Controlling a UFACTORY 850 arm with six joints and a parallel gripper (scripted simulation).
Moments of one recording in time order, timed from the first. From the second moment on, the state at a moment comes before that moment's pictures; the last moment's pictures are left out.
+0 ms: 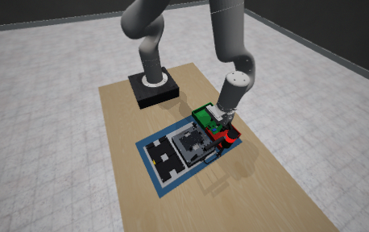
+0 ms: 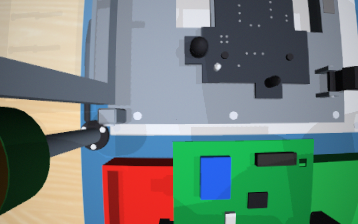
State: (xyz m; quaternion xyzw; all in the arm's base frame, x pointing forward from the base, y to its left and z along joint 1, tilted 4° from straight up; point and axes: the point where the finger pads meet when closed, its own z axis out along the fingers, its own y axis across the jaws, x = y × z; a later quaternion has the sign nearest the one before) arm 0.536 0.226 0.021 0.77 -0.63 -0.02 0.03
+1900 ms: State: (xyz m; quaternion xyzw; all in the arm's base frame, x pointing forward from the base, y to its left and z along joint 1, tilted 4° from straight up) arm 0.531 0.287 -0.040 0.77 -0.63 -0.02 0.03
